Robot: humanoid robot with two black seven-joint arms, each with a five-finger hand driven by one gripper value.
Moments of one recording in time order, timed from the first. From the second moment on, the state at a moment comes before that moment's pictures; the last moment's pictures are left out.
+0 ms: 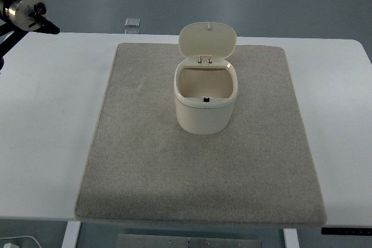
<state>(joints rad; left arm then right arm) -1.26 0.57 -0.42 -1.06 0.21 -0.10 -0.27 0.01 0.00 -0.05 0.23 0.04 -0.08 0.14</state>
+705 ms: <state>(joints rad) -1.29 0.54 -0.38 -1.44 0.31 -0.19 -0.27 0.01 0.00 -0.05 0.23 0.04 -0.08 0.14</state>
